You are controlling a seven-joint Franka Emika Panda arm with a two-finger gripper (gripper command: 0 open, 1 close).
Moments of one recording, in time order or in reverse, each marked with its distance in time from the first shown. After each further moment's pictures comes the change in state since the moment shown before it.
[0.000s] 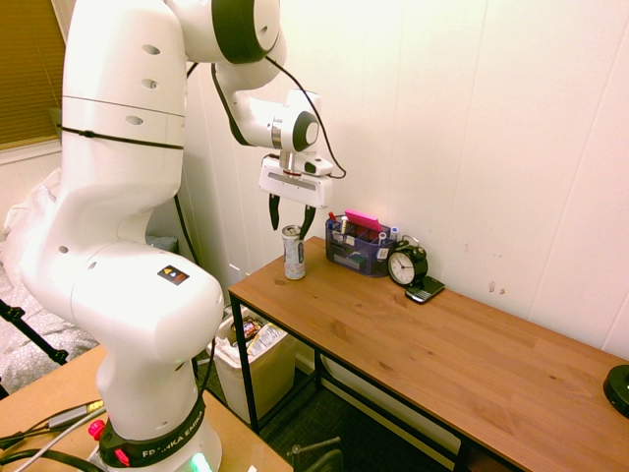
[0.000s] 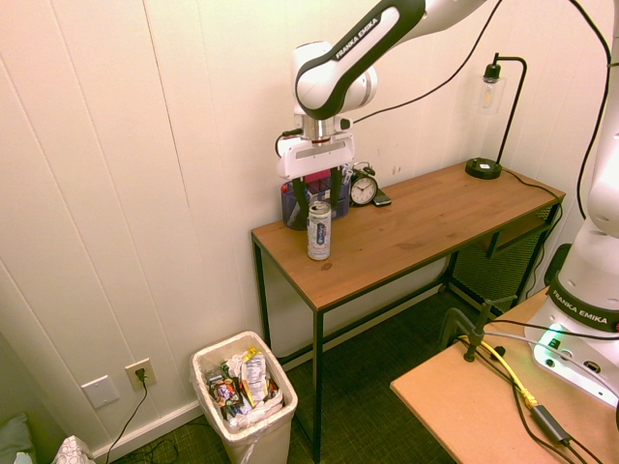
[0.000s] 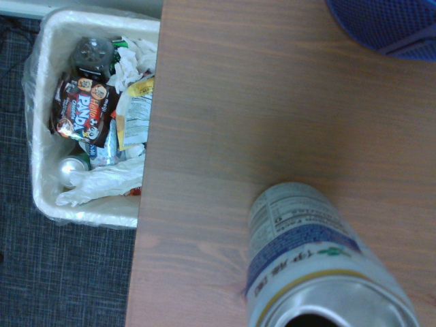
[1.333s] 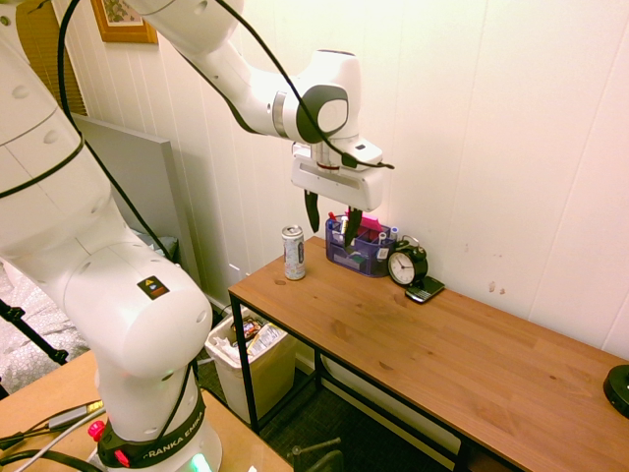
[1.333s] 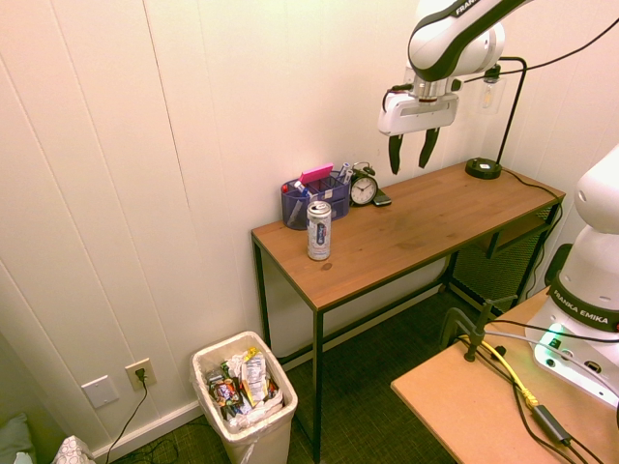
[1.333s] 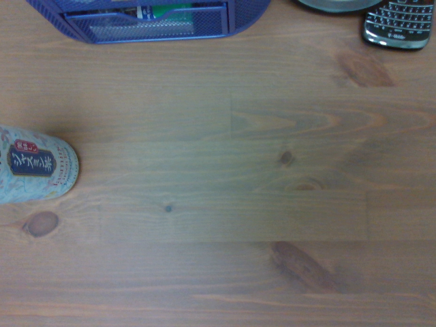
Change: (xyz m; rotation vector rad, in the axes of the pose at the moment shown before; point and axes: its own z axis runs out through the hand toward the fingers) arm 0.021 0.233 -0.075 0.151 0.151 0.142
